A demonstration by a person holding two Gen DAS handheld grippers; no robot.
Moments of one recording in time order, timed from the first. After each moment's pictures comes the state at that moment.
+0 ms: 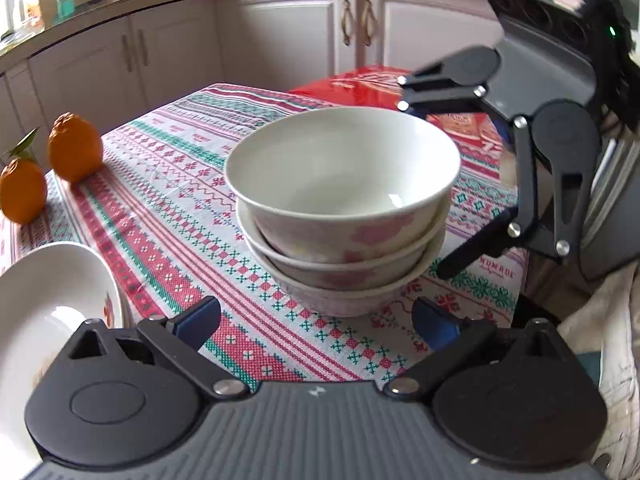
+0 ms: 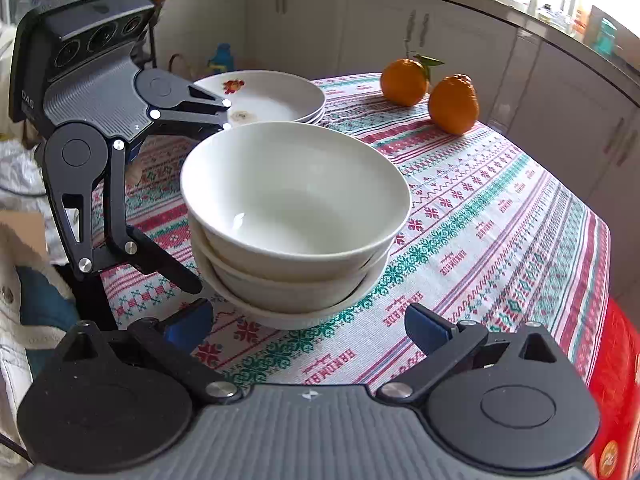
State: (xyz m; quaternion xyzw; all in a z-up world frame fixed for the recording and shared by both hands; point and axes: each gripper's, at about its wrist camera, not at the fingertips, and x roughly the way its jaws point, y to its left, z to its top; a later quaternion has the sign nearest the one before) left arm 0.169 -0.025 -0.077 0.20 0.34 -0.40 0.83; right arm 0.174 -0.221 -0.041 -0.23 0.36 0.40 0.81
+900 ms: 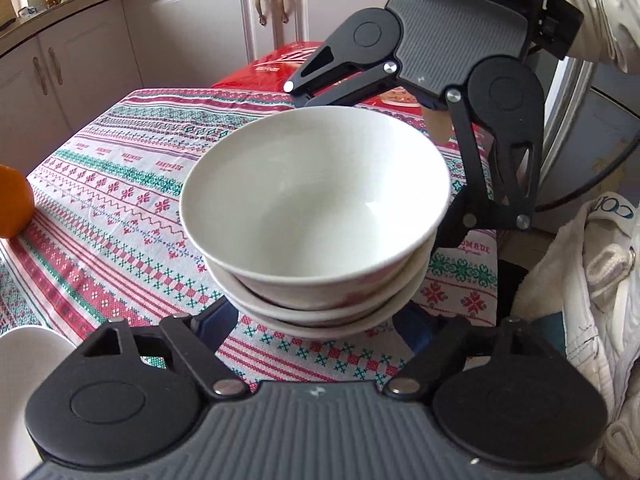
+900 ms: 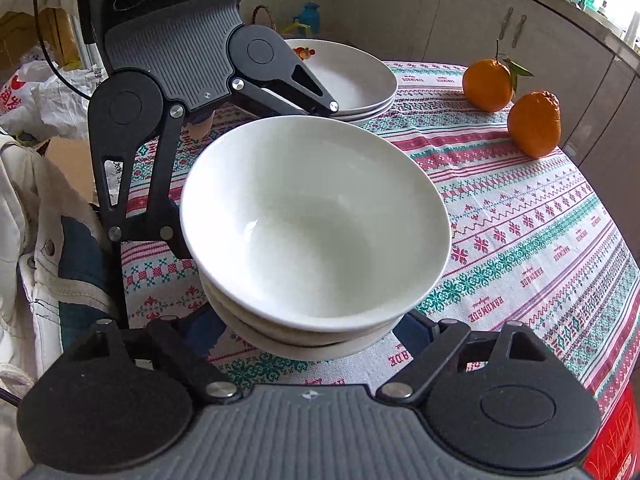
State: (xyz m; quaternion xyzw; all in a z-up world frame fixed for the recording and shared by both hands) left arm 0.196 -0.040 -0.071 0.26 0.35 -0.50 0.75; right arm 0.205 -0.197 -0.037 -0.29 0.38 0.48 0.73
